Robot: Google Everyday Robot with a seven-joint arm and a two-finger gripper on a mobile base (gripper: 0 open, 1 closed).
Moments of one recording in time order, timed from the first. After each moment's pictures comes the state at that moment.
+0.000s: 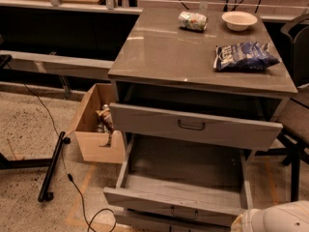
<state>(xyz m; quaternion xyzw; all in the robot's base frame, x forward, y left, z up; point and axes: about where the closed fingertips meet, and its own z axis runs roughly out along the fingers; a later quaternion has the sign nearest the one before) 0.339 -0.278 0.472 -0.61 0.78 0.00 0.13</state>
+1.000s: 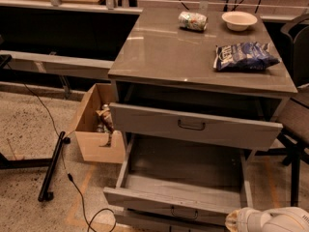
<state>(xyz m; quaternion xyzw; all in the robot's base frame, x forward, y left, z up) 0.373 -0.279 0.436 -0.62 0.76 -0.04 0.21</state>
